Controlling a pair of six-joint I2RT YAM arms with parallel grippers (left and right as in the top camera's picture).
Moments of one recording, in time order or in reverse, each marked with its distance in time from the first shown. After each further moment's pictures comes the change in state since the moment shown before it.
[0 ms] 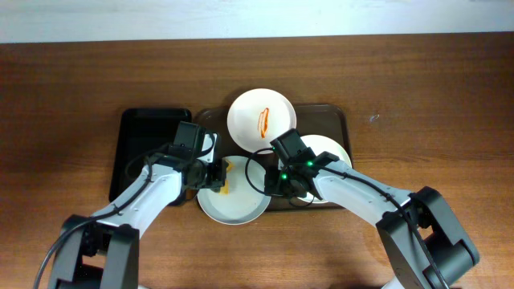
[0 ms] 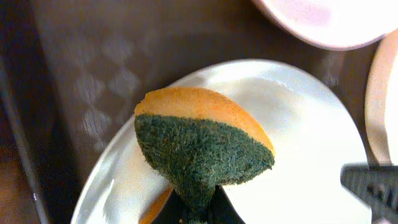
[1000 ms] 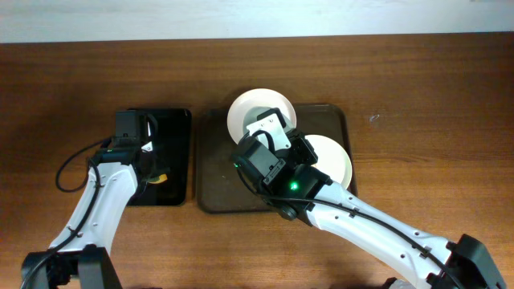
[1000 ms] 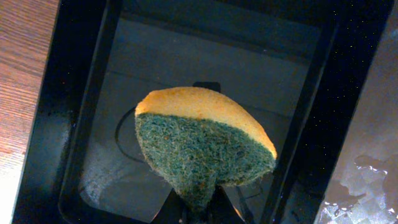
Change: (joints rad) left arm 0.299 -0.109 0.088 -0.187 -0.373 0.051; right arm 0.285 -0.201 0.209 -0.151 1.210 -0.575
